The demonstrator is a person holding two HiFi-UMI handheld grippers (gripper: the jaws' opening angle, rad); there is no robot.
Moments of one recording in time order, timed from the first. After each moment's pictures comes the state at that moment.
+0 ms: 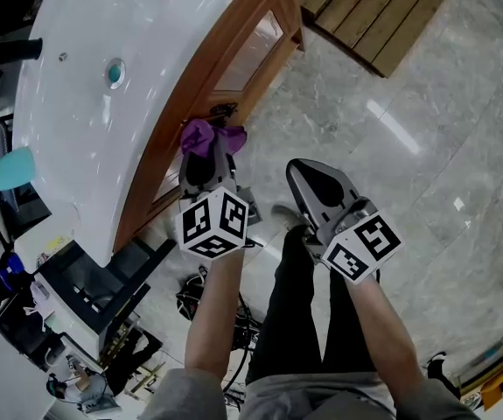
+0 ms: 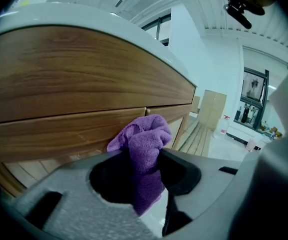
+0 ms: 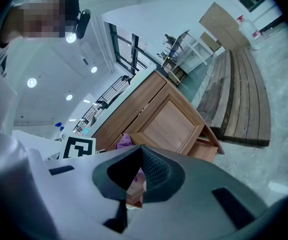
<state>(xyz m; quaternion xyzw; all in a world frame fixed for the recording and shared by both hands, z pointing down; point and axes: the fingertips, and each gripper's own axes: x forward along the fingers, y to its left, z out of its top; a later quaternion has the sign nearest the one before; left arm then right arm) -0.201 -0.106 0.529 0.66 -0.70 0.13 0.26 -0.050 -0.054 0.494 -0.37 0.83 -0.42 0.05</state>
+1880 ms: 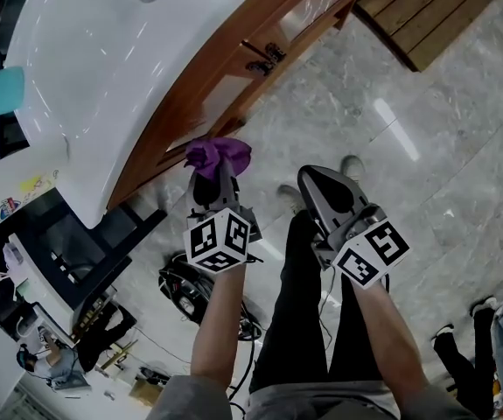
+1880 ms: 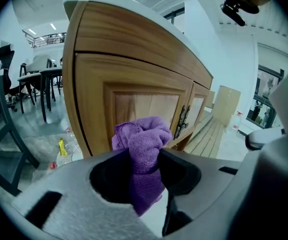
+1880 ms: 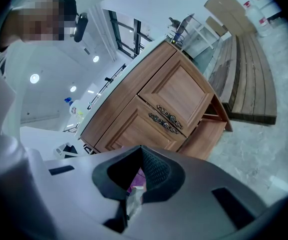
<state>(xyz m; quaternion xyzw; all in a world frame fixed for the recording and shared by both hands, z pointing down) -0.305 0.048 0.595 0.59 -0.74 0.14 0.30 -0.129 0.036 0.538 -0.31 0.84 -0.44 0.00</state>
